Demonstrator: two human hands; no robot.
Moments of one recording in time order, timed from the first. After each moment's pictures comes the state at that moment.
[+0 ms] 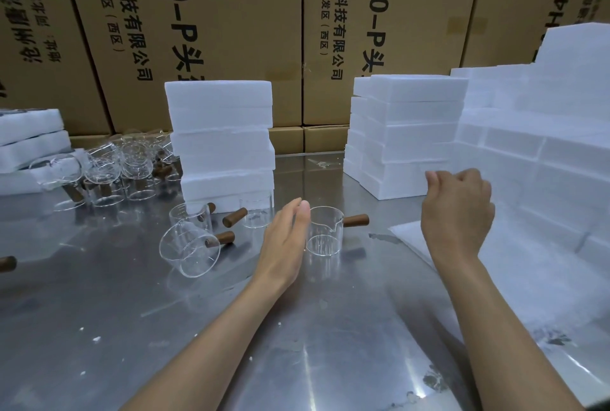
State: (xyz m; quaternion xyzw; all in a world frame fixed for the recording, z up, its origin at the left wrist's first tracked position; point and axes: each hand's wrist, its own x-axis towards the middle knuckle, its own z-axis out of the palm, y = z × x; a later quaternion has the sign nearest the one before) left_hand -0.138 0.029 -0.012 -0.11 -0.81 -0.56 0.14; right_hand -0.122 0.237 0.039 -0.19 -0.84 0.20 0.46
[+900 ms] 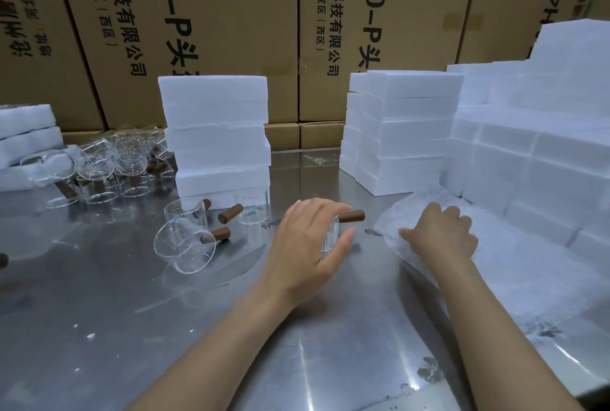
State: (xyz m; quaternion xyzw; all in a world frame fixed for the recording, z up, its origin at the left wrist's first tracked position) left_hand -0.111 0.046 -0.001 -0.33 -0.82 -0.32 0.34; right_hand -0.125 0.244 0.018 -0.28 -0.94 0.16 0.11
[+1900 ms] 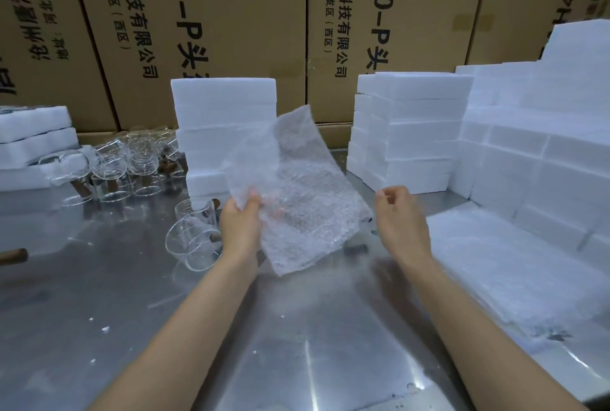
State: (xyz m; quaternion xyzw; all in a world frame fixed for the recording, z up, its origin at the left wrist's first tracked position) left_hand -0.142 -0.002 0.018 0.09 -0.61 -0.76 0.22; right_hand -0.140 0.199 0.011 -0.09 -0.85 0.43 0.27
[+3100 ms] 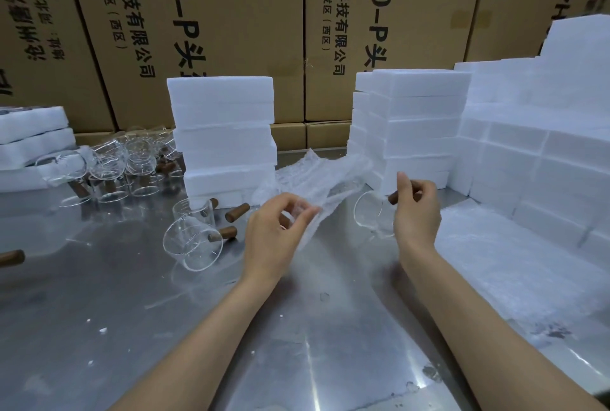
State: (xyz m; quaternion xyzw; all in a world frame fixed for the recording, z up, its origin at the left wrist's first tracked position) left_hand -0.131 0.019 -0.002 -0.17 -0.77 -0.50 0.35; right_hand -0.147 0.204 0.016 -0.15 -0.67 0.63 0.36
